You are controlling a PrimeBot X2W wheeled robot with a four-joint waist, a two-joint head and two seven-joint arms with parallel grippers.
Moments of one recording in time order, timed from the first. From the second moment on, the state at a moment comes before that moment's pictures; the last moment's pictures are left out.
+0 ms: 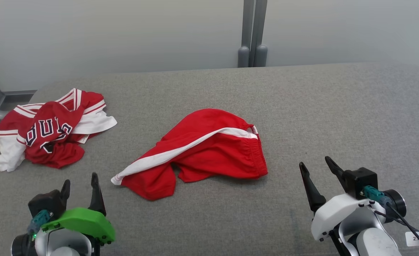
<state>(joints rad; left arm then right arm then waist) -0.13 0.37 -0.41 0.26 -0.69 0.33 -0.12 -0.06 -0.05 0.07 0.13 0.06 0.13 0.02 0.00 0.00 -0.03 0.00</state>
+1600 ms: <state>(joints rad) 0.17 0.13 -0.12 0.16 -0.33 0.00 -0.26 0.05 -0.05 -0.08 0.28 0.13 0.13 -0.22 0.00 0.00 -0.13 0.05</state>
